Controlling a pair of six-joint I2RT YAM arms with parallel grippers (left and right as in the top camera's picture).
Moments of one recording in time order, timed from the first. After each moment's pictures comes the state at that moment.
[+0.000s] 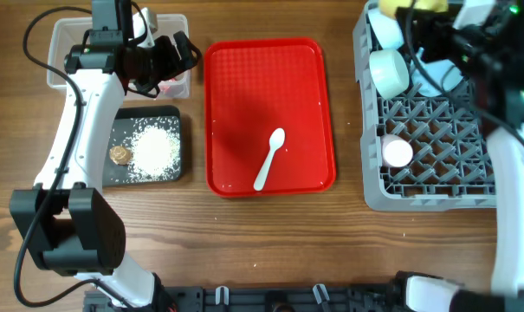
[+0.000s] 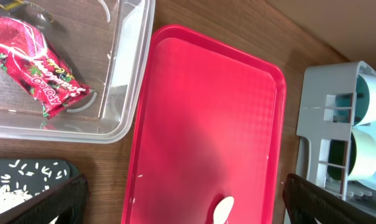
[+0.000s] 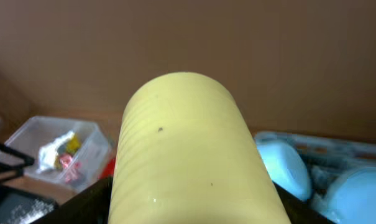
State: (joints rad) left arm -0.01 1.81 1.60 -0.78 0.39 -0.42; right arm -0.14 1.41 1.48 -0.48 -0.52 0.02
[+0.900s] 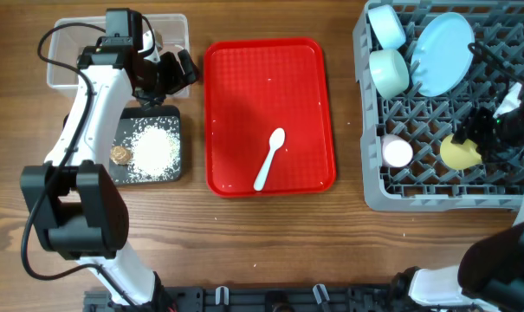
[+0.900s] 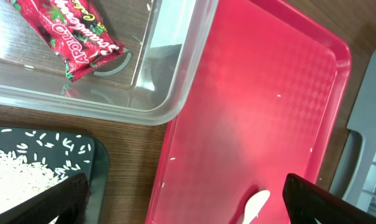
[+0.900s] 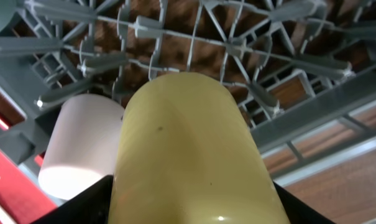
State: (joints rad) left arm -0.01 1.90 1.58 -0.85 0.33 -0.42; right arm -0.46 1.63 1.48 -1.33 -0.05 0.14
